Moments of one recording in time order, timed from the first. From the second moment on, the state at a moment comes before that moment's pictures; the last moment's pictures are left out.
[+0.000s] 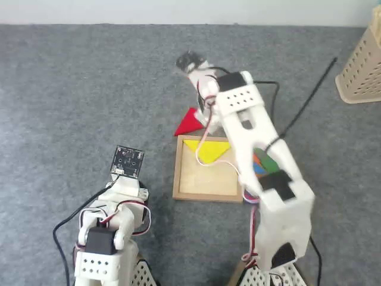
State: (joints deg) left arm 0.1 -103.4 97.6 72.0 -0.7; right arm -25.6 26.5 -21.3 77.3 16.1
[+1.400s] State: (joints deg) left arm 0.1 -103.4 97.6 72.0 -0.7; right arm -25.7 65.5 -77.5 100.3 -5.8
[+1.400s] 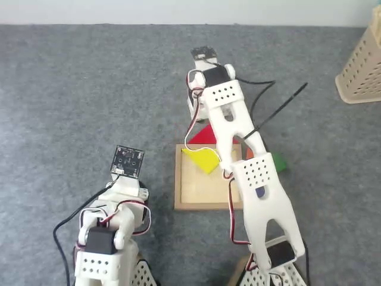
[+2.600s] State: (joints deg) left arm 0.1 -103.4 97.6 72.0 -0.7; right arm -24.8 73.2 -85.0 100.6 -1.4
